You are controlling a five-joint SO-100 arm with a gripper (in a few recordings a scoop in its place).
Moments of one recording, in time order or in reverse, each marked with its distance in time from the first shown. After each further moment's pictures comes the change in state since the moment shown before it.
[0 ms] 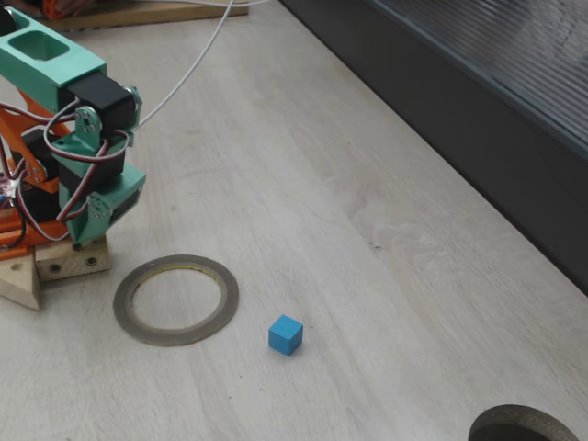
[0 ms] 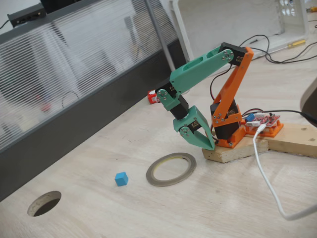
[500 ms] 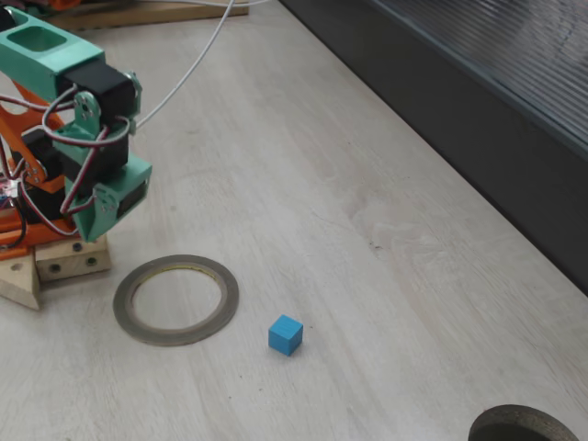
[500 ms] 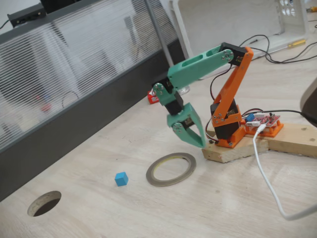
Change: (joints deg) arm 0.2 0.0 -9.0 0.0 0.2
